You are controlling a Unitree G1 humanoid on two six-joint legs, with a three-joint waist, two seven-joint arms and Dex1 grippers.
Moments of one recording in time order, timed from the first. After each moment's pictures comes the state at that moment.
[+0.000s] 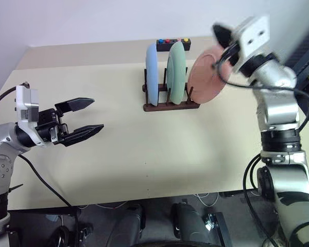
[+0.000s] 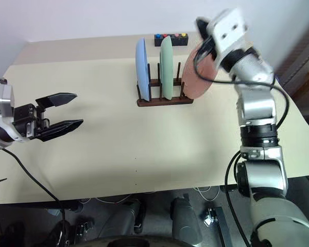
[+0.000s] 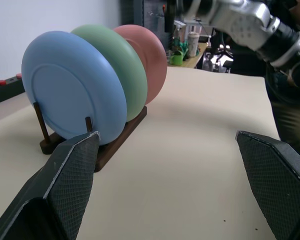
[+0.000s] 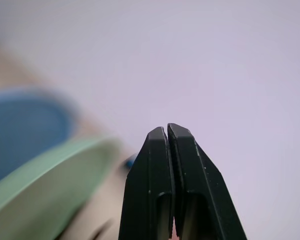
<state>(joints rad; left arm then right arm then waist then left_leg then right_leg) -0.20 0.83 0.41 -0.22 -0.82 0.45 -1.17 -0.91 -0.54 -0.09 0.23 0.06 -0.01 0.46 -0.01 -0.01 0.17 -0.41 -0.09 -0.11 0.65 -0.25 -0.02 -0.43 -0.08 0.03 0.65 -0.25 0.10</state>
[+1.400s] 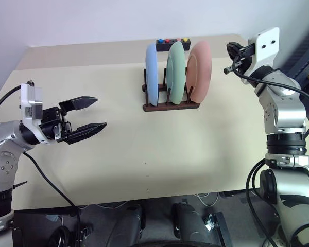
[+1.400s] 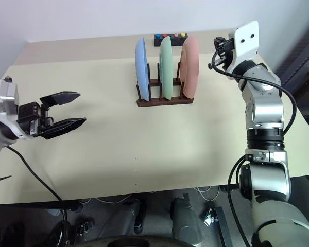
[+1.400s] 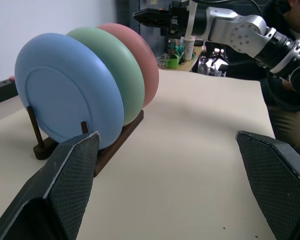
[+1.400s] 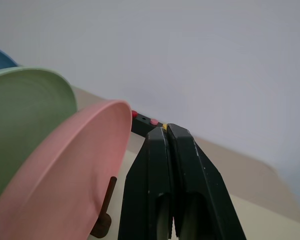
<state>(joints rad) -0.24 0.82 0.37 -0.20 -0.82 0.45 -1.18 -0.84 -0.55 -0.14 0.28 0.16 0.22 0.46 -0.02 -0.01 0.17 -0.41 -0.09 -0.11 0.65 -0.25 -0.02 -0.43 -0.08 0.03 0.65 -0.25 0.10</state>
